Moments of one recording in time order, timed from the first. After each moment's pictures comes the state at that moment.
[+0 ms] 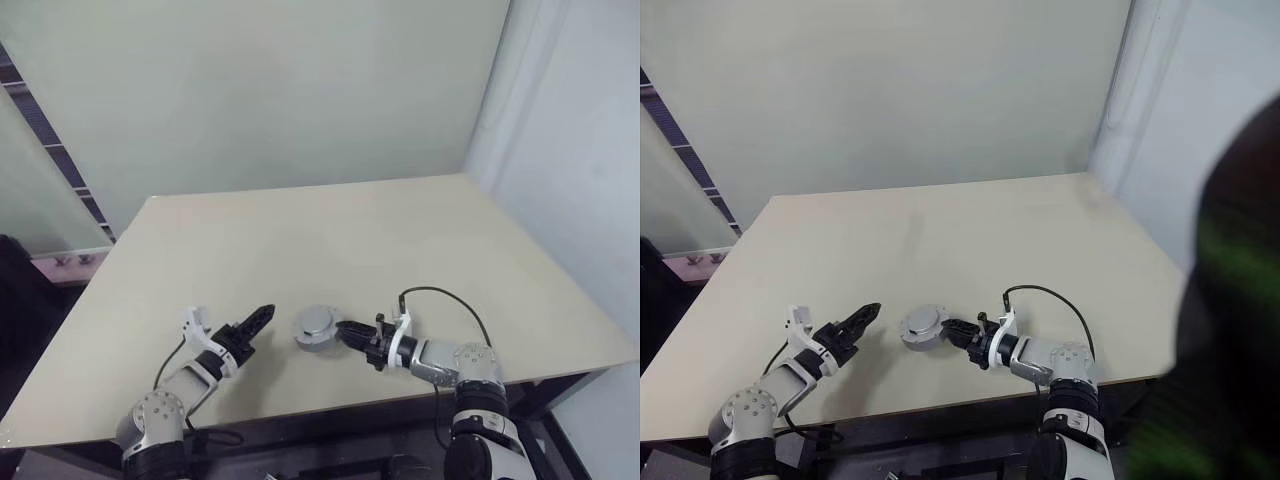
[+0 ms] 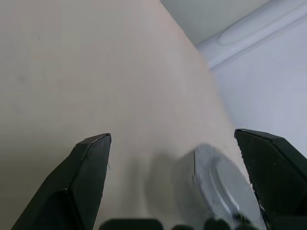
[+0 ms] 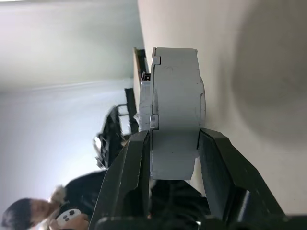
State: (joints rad) left arm -0.11 0.16 0.51 0.08 -0.88 0.89 -0.42; right arm -0.51 0.16 -0.55 0.47 0.81 1.35 0.26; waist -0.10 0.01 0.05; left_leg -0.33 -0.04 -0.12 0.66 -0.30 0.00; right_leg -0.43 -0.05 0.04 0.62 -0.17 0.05
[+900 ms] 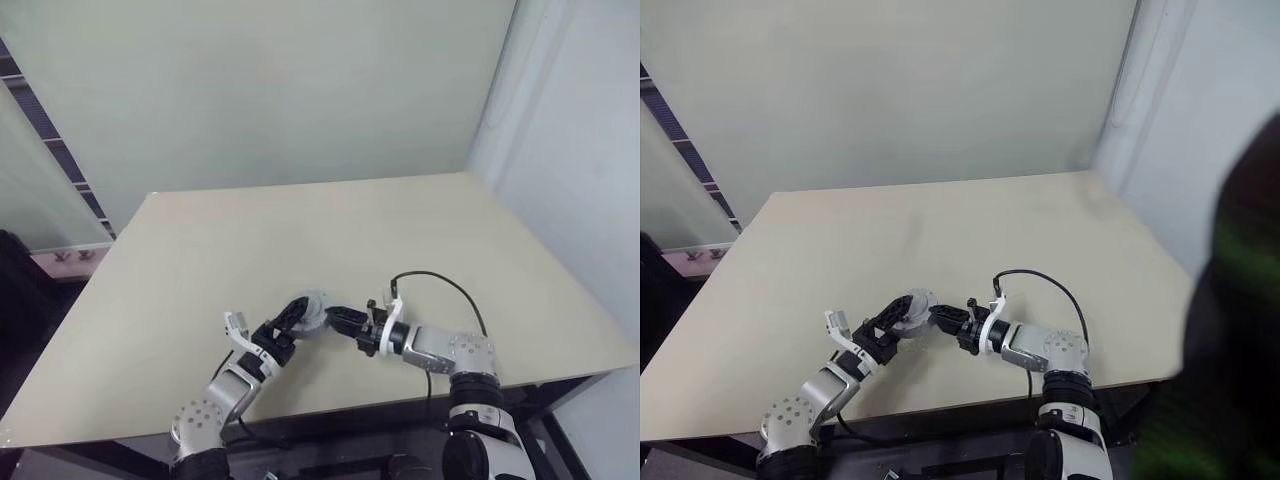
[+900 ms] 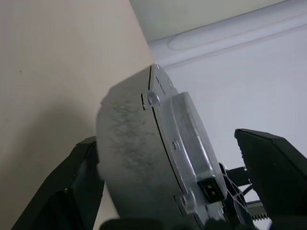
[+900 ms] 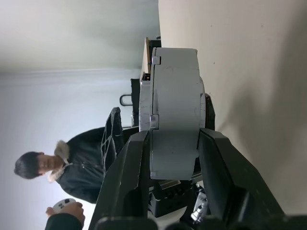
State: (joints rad) left arm -0.10 -0.03 0.45 0.06 -1.09 0.90 -0.34; right arm -0.53 0.16 -0.44 0.43 0.98 1.32 0.17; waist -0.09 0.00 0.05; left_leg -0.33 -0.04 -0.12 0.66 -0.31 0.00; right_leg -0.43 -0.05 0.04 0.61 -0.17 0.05
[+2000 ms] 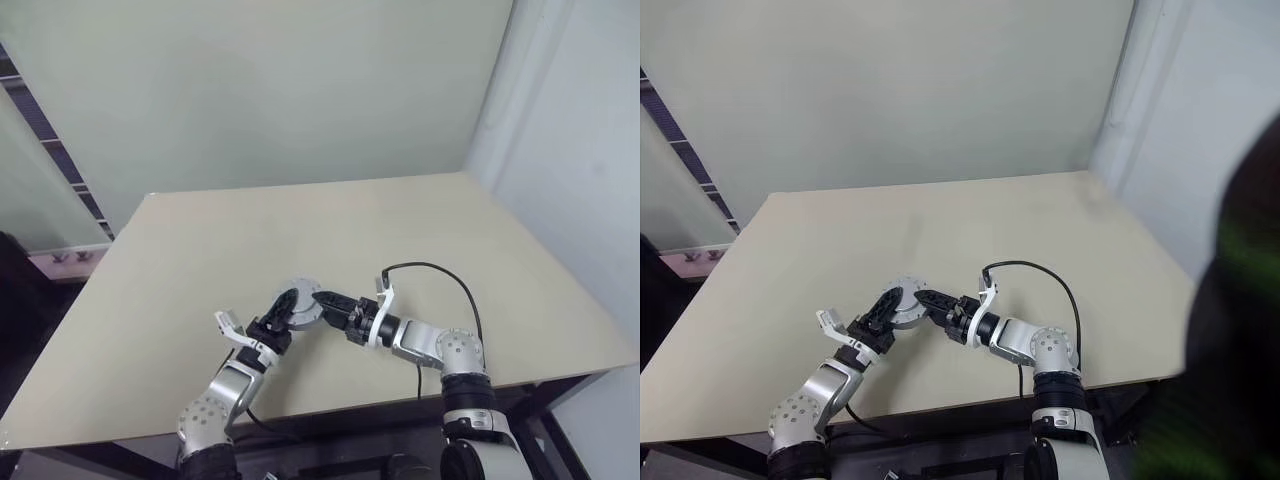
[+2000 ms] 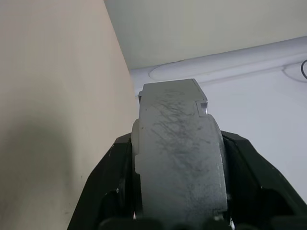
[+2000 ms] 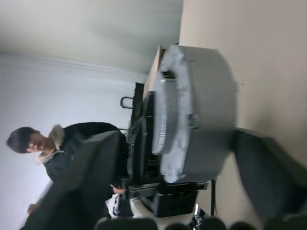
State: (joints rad) left arm -0.13 -0.05 0.47 0.15 -1.19 0.79 -0.34; right arm -0.50 0.16 -0.26 0.34 0.96 1.16 0.29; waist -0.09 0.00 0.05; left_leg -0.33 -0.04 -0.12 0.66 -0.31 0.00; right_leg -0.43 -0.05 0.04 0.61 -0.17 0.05
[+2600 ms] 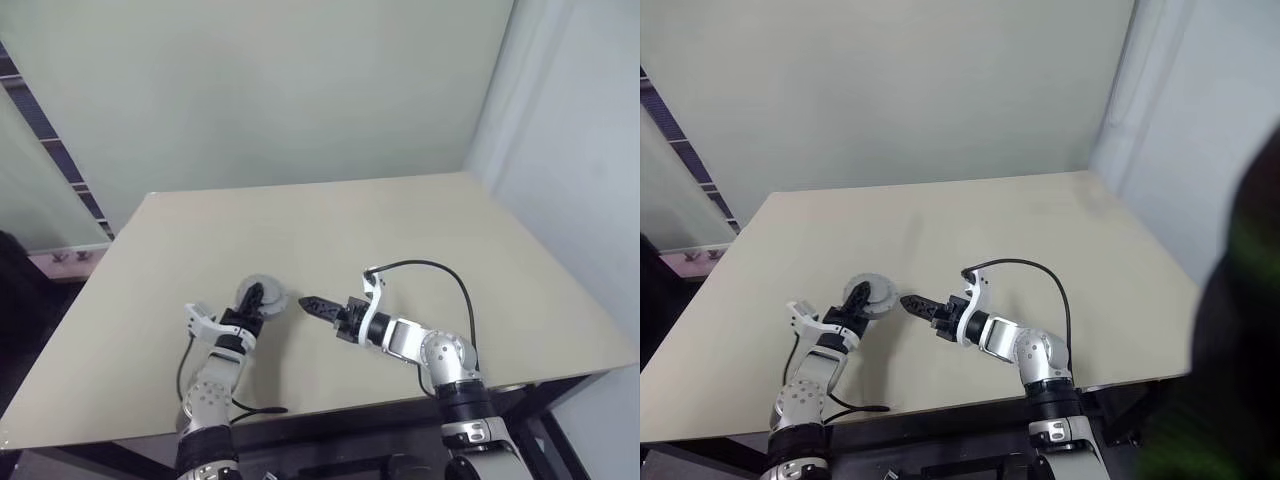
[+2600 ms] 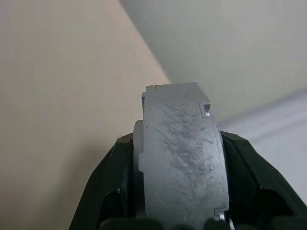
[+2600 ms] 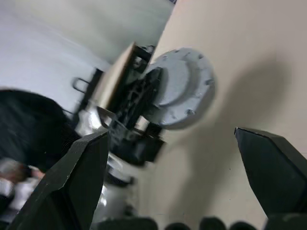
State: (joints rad) left arm -0.24 0.03 0.49 0.29 -0.84 0.34 -0.28; right arm -0.43 0.11 0.04 0.17 0.68 0.89 0.39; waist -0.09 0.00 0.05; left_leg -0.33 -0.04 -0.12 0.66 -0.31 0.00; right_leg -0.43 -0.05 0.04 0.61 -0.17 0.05
